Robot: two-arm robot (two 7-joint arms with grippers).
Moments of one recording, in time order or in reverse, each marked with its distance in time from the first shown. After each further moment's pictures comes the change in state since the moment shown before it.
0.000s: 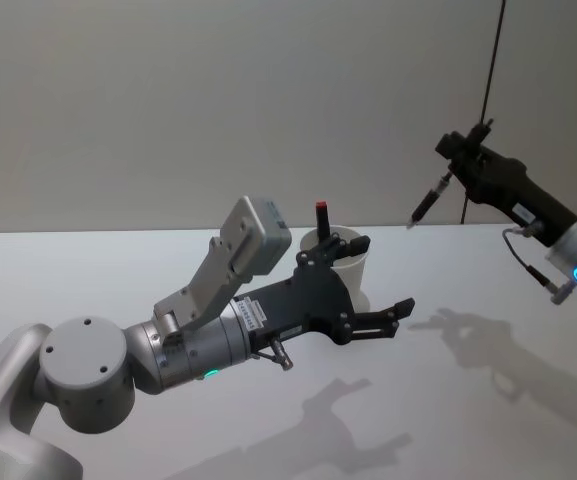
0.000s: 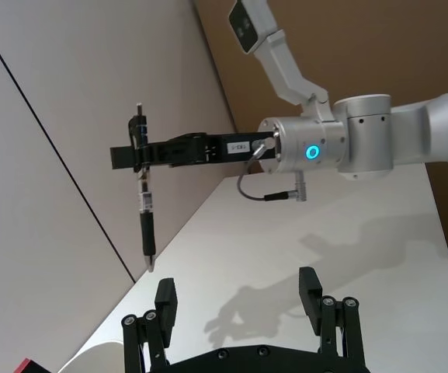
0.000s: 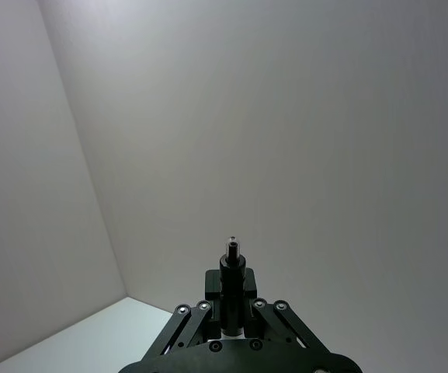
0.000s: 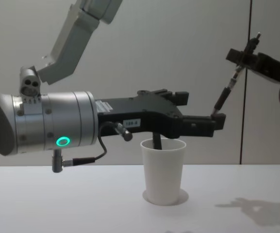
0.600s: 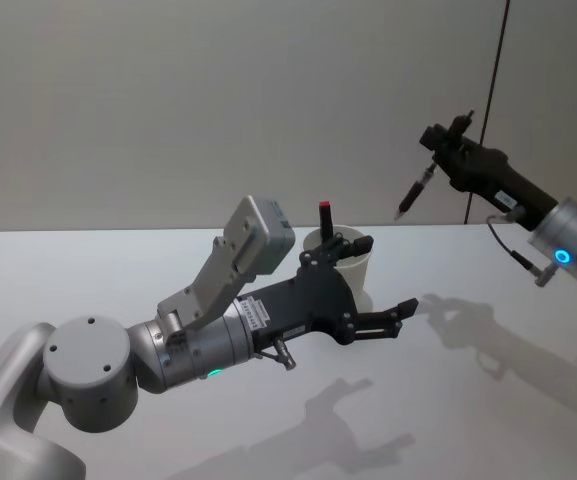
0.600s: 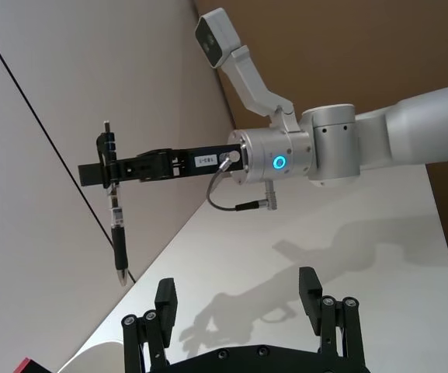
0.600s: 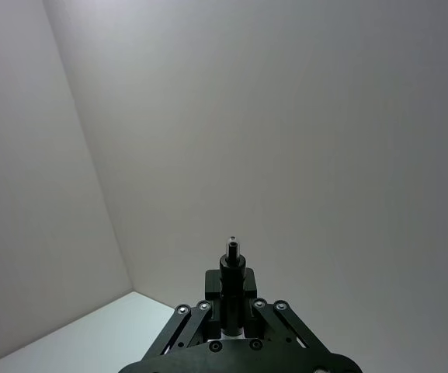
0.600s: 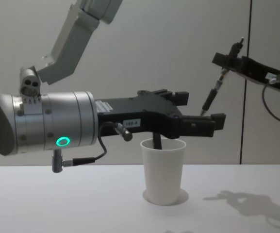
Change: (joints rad) left arm 0.000 0.000 0.000 0.000 0.000 0.000 0.000; right arm 0.154 -0.051 -0.027 0.244 -0.023 -0.035 0.091
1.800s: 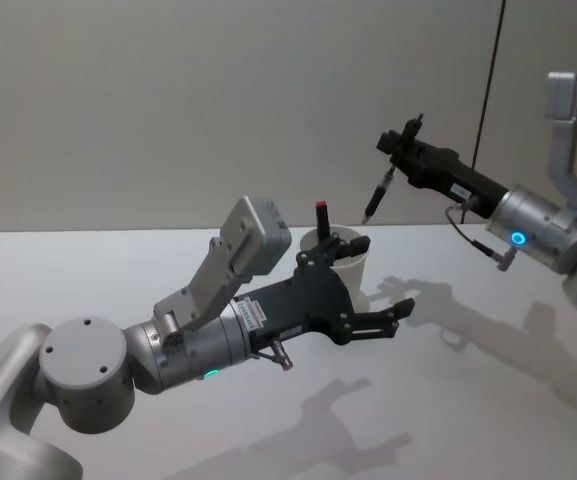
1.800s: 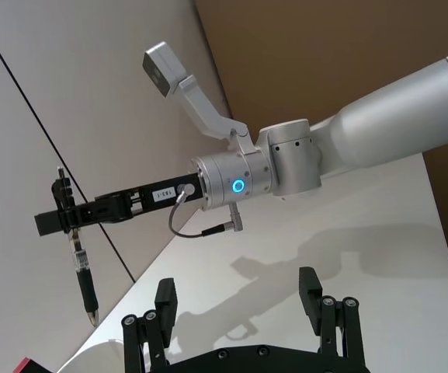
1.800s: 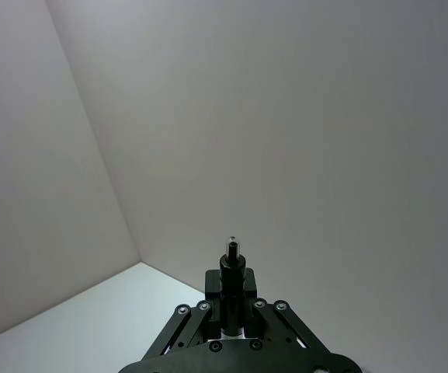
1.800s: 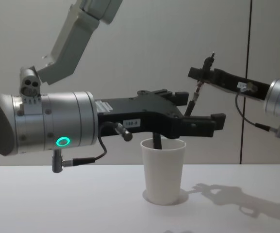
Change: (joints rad) left arm 0.000 0.000 0.000 0.000 0.000 0.000 0.000; right arm 0.291 -0.105 -0.056 0.514 -0.054 -0.094 0.142
